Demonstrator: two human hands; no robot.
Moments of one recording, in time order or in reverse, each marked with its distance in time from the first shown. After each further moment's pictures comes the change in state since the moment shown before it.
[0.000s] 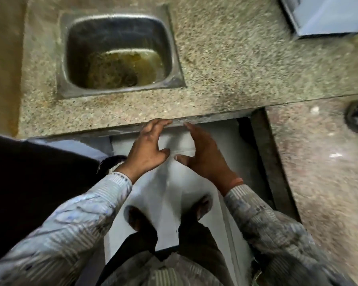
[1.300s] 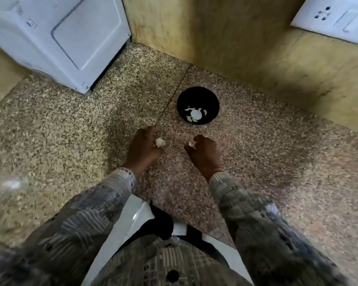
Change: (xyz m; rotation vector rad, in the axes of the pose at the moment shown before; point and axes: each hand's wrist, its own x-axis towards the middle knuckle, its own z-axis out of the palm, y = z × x) left_hand 0.341 0.352 0.351 0.337 -0.590 0.361; right_hand -0.052 0.368 -0.292 0.202 0.619 1.147
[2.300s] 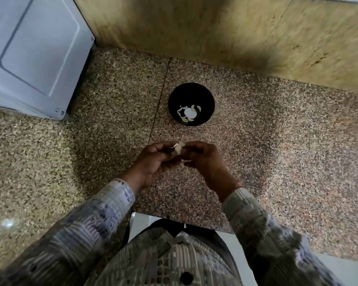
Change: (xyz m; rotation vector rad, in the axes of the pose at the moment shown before) left_hand 0.036 0.005 0.004 -1.138 -0.614 -0.370; right_hand -0.026 -0.048 -0.006 0.947 -0.056 0.388
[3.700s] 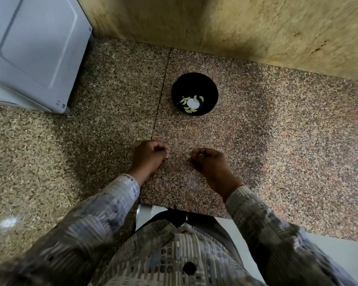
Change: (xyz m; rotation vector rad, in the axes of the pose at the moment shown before) left_hand -0.003 -0.014 -0.036 0.799 0.333 0.145; right_hand -0.005 0.055 0.007 0.381 0.073 0.186
